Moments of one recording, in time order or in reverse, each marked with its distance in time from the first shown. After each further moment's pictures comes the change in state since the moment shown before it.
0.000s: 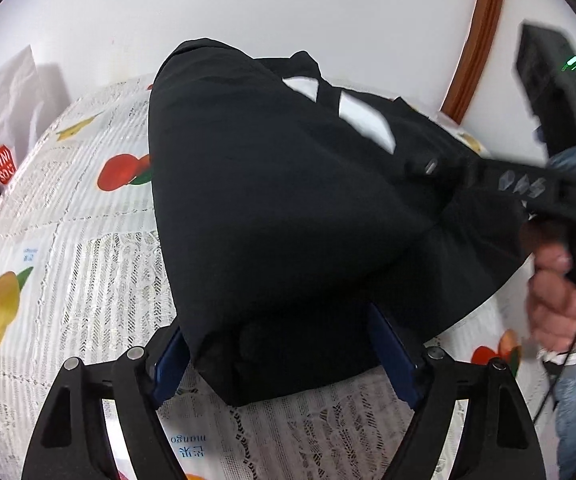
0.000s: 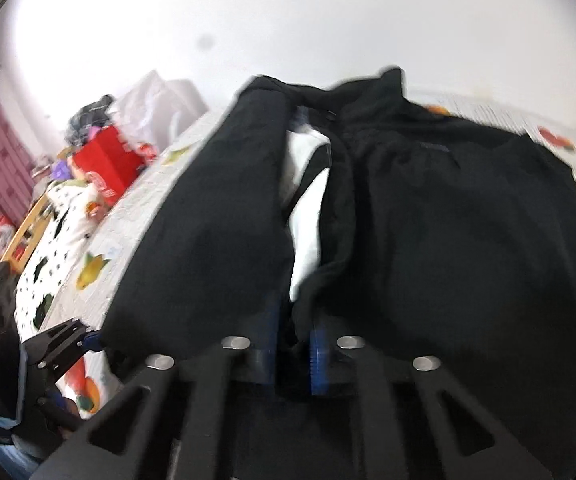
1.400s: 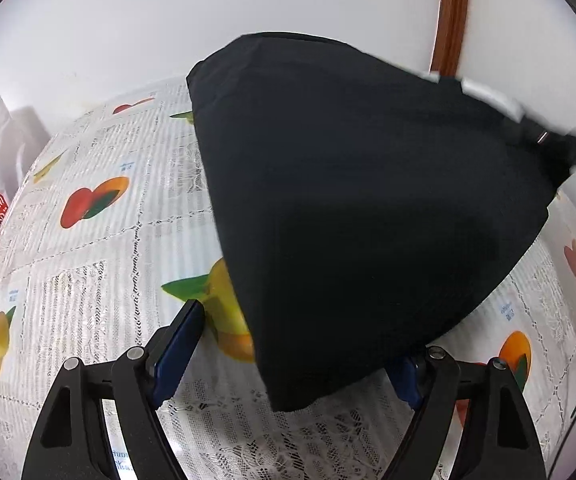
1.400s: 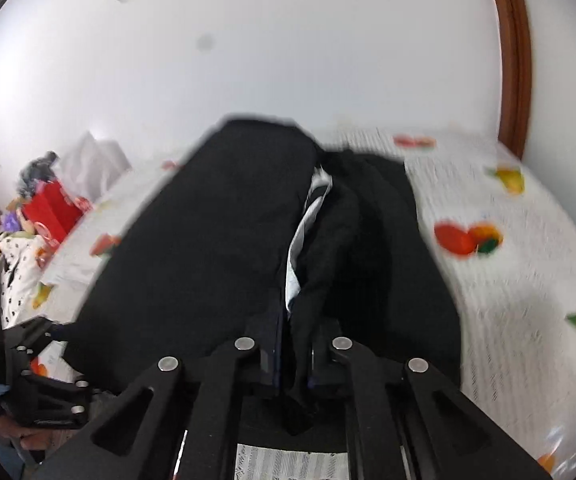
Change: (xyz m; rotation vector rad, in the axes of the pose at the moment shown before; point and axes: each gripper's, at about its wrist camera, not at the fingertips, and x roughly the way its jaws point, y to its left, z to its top) left arm 0.026 -0.068 0.011 0.125 0.023 0.070; right arm -0.103 -0.089 -0.049 0.115 -0.210 -0.232
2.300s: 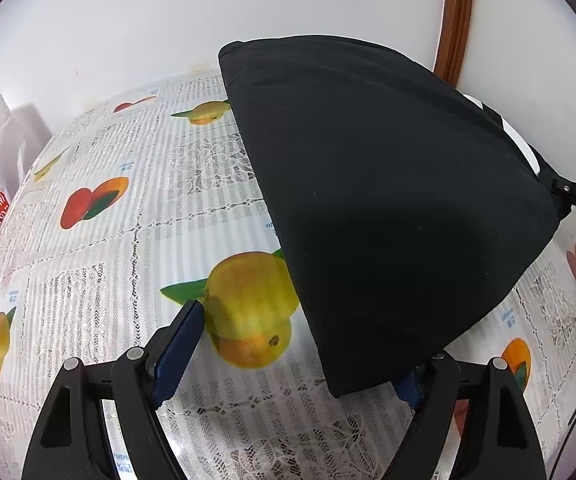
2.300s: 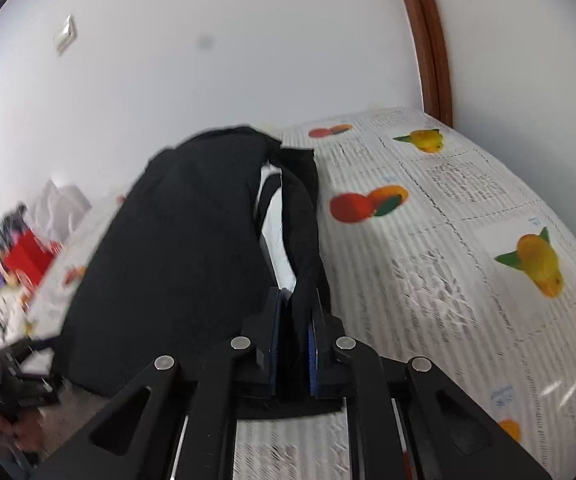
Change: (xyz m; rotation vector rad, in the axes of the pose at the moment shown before) left arm 0.006 0.000 0.007 -0.008 0.015 0.001; right arm -0.017 -0.065 -0.029 0.168 -0.004 -0.124
